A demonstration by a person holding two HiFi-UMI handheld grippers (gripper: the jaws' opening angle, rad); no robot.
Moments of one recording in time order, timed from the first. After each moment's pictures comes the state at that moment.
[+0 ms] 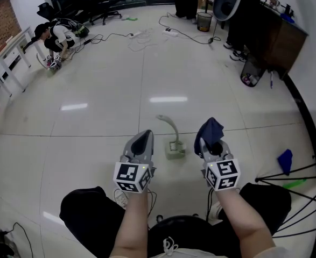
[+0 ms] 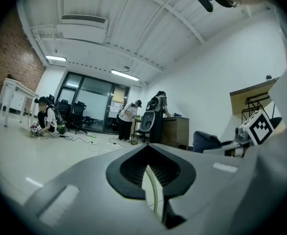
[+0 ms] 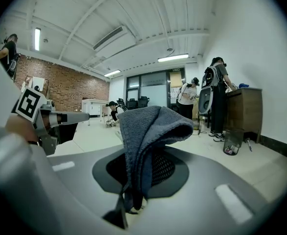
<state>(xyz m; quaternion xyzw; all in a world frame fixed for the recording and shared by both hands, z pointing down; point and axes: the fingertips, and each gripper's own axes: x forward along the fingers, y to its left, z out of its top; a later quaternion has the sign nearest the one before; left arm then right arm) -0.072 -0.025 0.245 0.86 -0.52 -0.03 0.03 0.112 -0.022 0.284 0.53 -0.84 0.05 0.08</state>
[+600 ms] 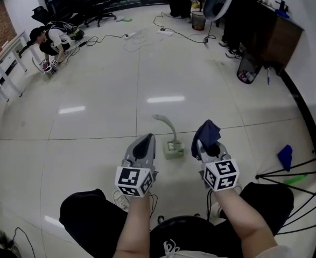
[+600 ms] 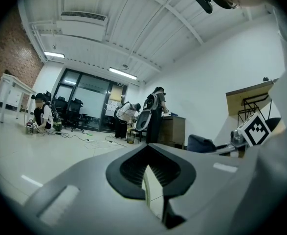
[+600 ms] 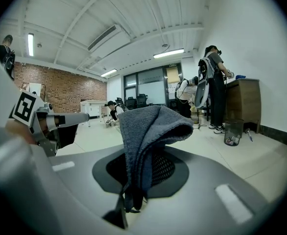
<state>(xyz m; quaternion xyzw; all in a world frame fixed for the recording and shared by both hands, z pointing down) -0.055 -0.018 0.256 0.87 -0.50 -0.03 0.04 0.114 -0.017 0.303 0.53 -0.84 0.09 0.08</state>
